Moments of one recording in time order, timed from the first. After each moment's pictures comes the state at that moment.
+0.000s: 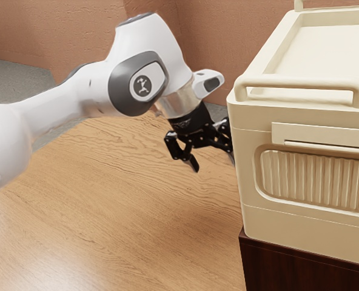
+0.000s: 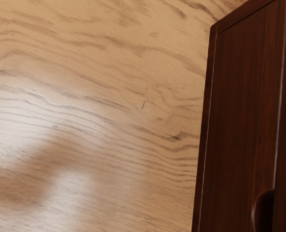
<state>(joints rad) -0.28 0.17 0.22 -1.51 -0.28 1.83 -0.36</state>
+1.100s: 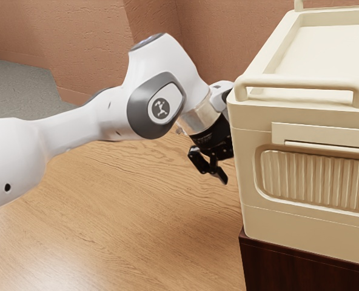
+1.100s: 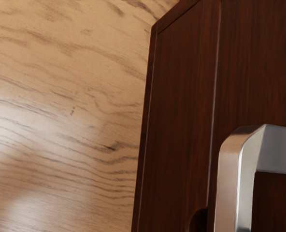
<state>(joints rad) -0.28 0.18 0.15 -1.60 -0.36 2.01 -0.37</state>
